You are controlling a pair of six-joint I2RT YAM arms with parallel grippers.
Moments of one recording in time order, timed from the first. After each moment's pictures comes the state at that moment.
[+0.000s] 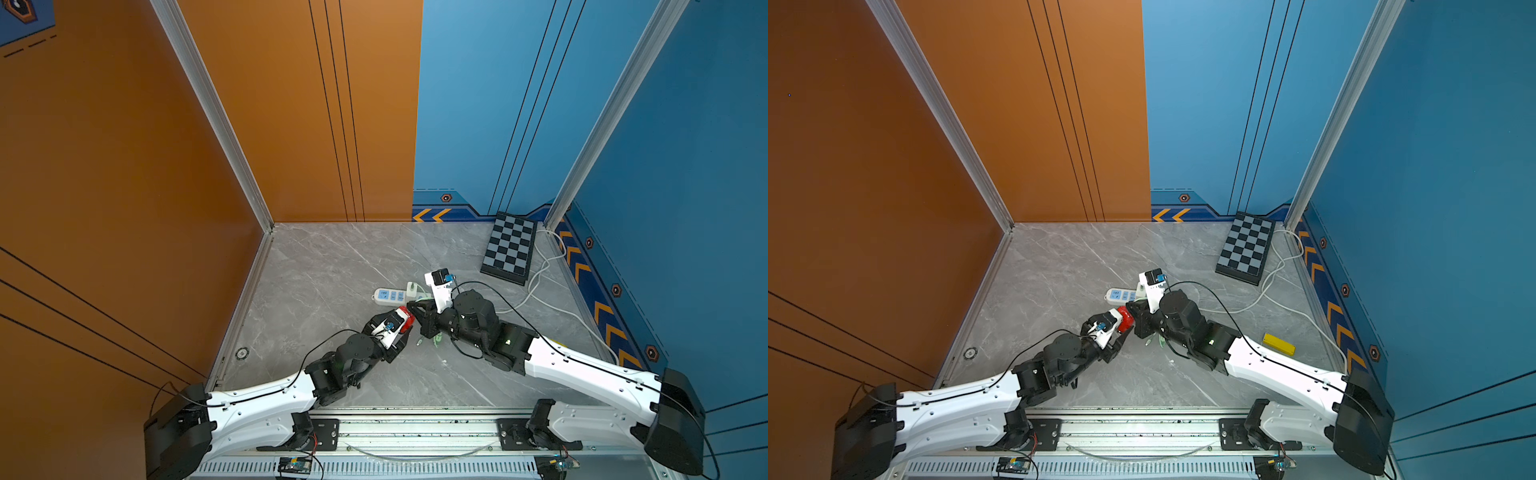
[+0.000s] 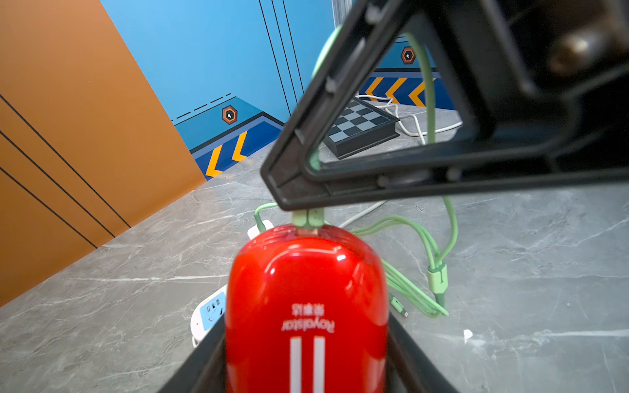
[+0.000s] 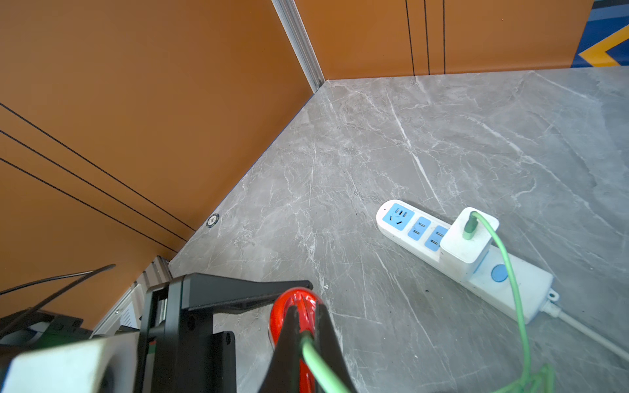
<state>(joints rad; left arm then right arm) -1.03 1.00 0.37 0.43 -0.36 0.13 0.96 1.18 0.83 0.01 0.04 0.50</state>
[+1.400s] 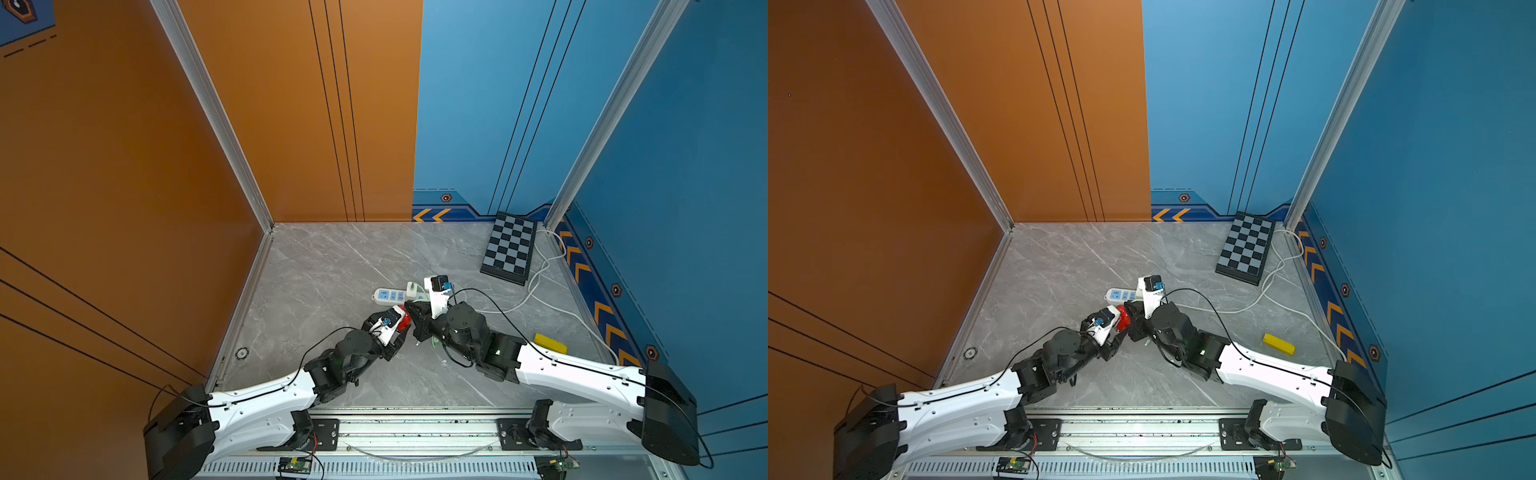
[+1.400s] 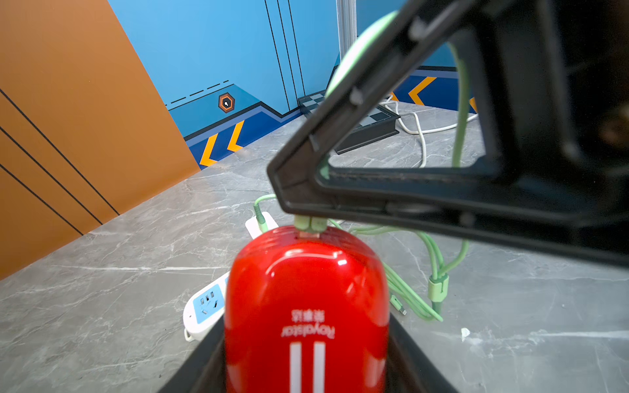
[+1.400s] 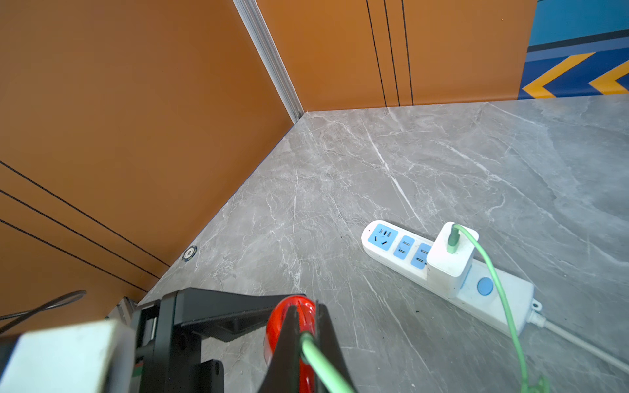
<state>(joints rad) -0.98 1.00 0.37 0.42 -0.30 0.09 1.05 1.24 0.76 0.18 0.26 0.52</state>
